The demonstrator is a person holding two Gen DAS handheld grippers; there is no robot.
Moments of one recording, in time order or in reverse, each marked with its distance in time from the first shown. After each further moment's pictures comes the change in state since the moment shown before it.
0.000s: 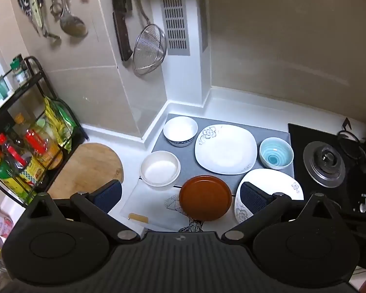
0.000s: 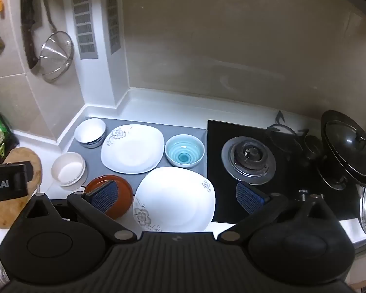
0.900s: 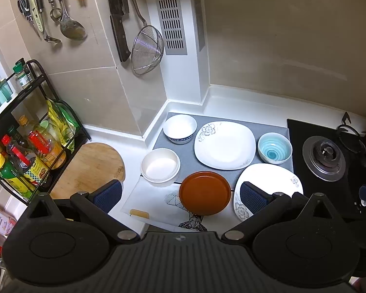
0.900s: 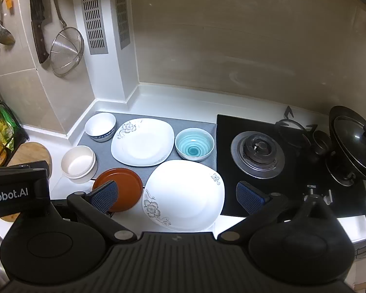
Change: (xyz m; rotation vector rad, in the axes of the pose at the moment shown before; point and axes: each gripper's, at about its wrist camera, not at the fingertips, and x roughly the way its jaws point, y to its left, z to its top) left arm -0.020 -0.016 -0.005 0.022 -0.003 0.050; right arm -0.004 -0.003 -0.003 0.000 0.042 0.049
